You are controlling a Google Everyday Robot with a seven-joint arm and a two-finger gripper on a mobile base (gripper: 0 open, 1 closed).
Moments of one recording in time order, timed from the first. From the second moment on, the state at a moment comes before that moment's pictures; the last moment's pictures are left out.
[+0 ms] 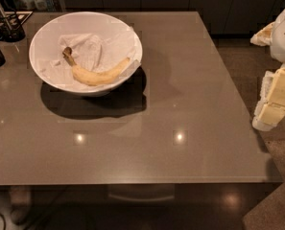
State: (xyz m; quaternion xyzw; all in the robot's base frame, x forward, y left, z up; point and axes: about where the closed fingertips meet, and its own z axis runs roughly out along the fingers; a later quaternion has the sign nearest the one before) arm 0.438 -0.217 0.977 -0.60 0.78 -0.04 0.16
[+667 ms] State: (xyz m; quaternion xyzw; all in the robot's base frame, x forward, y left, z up) arm 0.444 -0.211 0.981 -0.60 0.78 -0.05 0.16
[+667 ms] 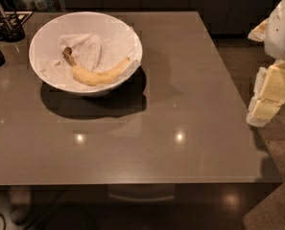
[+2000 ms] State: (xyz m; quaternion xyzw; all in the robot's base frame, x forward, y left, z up) arm 0.512 -0.116 1.004 -0.63 0.76 -0.07 0.17
